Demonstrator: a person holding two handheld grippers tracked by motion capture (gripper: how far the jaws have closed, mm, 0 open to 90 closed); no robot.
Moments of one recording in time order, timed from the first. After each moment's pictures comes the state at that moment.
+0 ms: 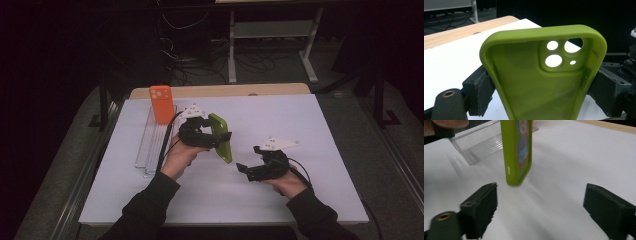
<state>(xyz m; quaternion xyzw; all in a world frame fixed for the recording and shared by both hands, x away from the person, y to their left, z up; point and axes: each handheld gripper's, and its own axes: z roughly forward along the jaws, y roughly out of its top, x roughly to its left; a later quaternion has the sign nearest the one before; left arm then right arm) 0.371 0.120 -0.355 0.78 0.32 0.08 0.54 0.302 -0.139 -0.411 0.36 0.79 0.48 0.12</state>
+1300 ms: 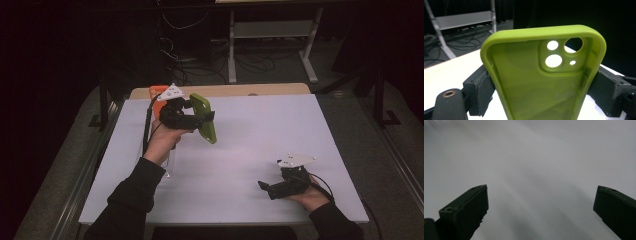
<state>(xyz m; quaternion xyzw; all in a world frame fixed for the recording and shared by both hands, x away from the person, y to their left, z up) 0.392 0.160 -0.304 0.76 0.33 0.15 0.54 0.275 -0.186 -0.440 0.37 0.82 0.41 0.14</state>
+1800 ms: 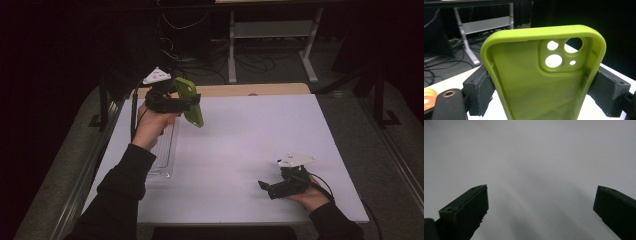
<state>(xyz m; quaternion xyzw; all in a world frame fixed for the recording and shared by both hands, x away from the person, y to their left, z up) 0.412 0.188 -0.274 0.74 0.36 0.20 0.53 0.276 -0.185 -0.440 0.38 0.82 0.40 0.14</state>
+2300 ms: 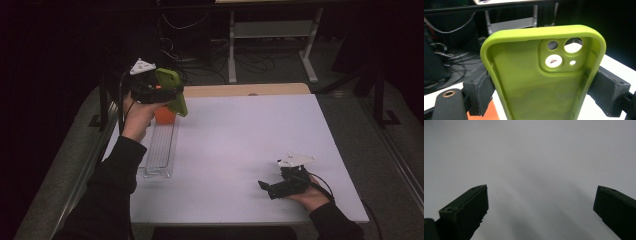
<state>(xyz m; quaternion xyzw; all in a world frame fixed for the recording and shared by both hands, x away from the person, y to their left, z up) 0.429 0.219 -0.263 0.72 0.42 0.27 0.49 0.276 -0.185 -0.440 0.38 0.82 0.40 0.14</state>
